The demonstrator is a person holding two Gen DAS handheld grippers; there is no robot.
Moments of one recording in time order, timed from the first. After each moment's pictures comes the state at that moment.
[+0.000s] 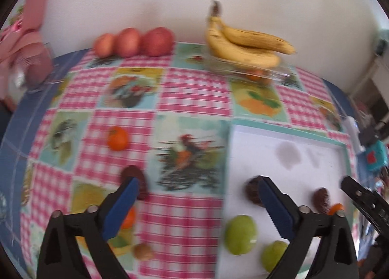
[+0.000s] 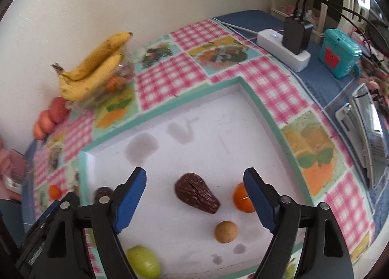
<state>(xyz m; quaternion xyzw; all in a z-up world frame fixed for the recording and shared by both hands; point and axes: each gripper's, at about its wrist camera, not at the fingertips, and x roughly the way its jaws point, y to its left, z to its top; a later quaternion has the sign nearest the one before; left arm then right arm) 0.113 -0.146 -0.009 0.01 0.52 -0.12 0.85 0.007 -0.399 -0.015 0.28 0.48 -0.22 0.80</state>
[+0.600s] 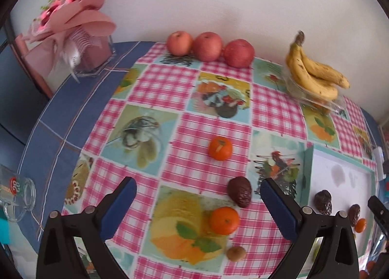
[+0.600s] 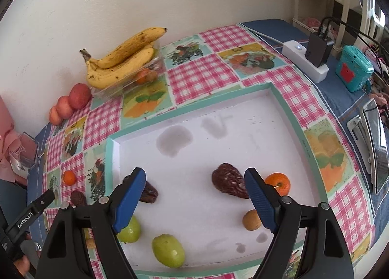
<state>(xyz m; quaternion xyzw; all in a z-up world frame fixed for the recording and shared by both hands) 0.134 -0.027 0.008 -0.01 0.52 -0.02 0.86 0.022 -0.358 0.003 0.24 0.48 -0.19 0.82</state>
